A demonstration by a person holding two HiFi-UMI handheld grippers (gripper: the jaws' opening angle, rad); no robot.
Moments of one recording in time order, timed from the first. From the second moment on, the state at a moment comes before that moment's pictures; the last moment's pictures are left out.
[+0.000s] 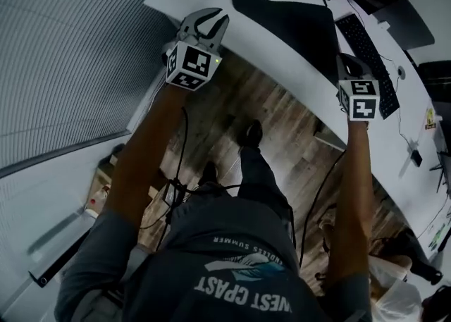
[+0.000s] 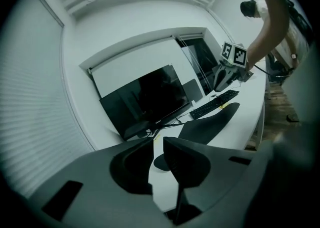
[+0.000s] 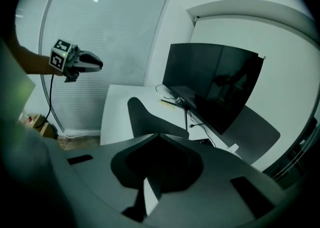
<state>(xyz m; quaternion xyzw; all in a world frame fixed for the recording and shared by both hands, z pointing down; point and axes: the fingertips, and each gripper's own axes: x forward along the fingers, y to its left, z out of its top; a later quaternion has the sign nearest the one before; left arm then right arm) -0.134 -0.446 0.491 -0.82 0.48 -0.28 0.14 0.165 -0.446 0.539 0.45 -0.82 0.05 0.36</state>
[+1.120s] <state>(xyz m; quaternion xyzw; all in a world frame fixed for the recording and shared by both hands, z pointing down) -0.234 -0.242 0.299 -0.87 0.44 -0.14 0.14 0.011 -0.246 0.314 0.41 -0.89 -0.02 0.21</state>
